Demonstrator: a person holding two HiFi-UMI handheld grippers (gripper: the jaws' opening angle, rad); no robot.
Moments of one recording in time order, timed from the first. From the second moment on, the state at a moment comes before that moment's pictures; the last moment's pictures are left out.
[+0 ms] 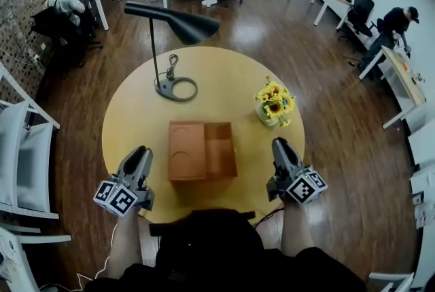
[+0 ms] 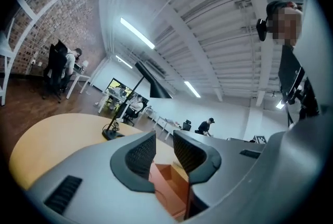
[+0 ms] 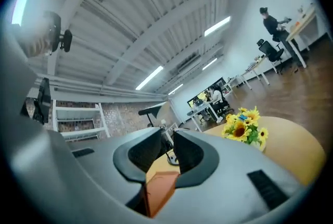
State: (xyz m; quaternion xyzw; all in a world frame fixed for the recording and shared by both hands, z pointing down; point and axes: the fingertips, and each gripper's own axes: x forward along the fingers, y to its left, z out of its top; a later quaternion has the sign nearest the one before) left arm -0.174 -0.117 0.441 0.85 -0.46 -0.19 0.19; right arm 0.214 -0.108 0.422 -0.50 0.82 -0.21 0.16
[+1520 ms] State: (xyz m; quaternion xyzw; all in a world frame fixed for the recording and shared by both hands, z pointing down) left arm -0.202 -0.067 0.424 0.84 -0.49 -0.19 0.13; right arm 0.172 -0.088 0.413 -0.52 0.84 -0.12 0.07
